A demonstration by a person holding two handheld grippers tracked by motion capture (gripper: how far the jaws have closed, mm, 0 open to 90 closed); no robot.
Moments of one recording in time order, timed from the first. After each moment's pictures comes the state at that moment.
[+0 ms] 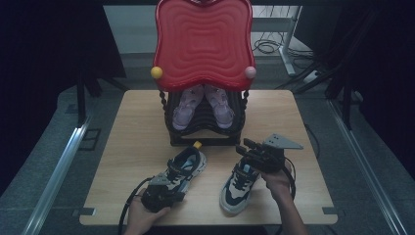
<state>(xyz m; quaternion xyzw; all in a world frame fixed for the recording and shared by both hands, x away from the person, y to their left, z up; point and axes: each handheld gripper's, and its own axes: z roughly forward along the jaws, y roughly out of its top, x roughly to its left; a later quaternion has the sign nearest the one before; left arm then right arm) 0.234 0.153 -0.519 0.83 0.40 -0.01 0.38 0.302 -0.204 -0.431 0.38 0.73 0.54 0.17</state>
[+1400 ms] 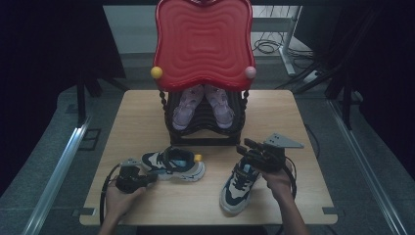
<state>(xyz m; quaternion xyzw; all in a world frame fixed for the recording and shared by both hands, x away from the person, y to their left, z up) 0.280 0.237 -0.526 0.77 0.50 0.03 0.38 0.305 -0.206 -0.433 0.38 0.73 0.54 0.17</state>
